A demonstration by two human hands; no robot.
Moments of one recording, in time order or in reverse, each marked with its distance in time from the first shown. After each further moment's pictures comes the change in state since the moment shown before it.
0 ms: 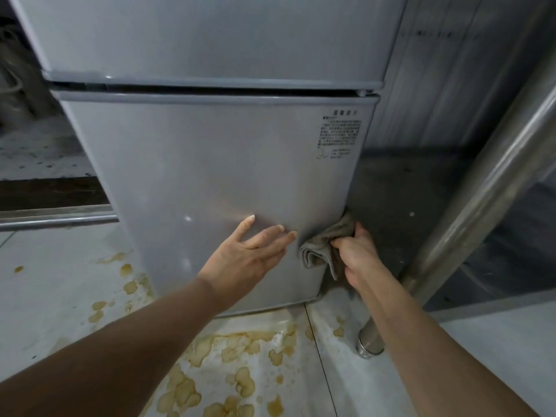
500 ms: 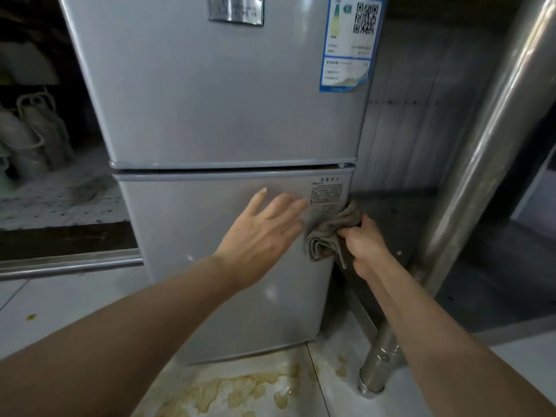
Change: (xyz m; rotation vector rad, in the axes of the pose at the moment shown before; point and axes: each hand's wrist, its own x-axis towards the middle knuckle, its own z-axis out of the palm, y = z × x) left_hand 0.015 -0.059 -0.107 0.043 0.333 -0.123; right_hand -0.028 -0.106 0.003 -0.029 -0.069 -0.104
